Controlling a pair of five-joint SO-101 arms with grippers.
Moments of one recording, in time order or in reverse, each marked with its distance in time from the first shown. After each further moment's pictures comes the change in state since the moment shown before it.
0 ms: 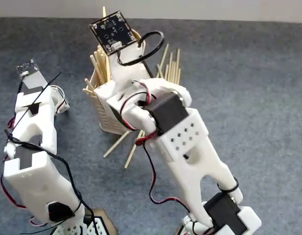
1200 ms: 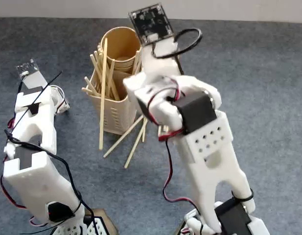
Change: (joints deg) left arm 0.0 0.0 0.0 0.0 0.0; right arm 8.5 -6.9 0.9 8.9 0.5
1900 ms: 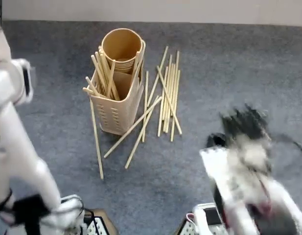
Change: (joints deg) left arm -0.2 -36.9 -42.8 57.3 -29.4; right arm 25.1 -44.7 33.8 12.5 15.9
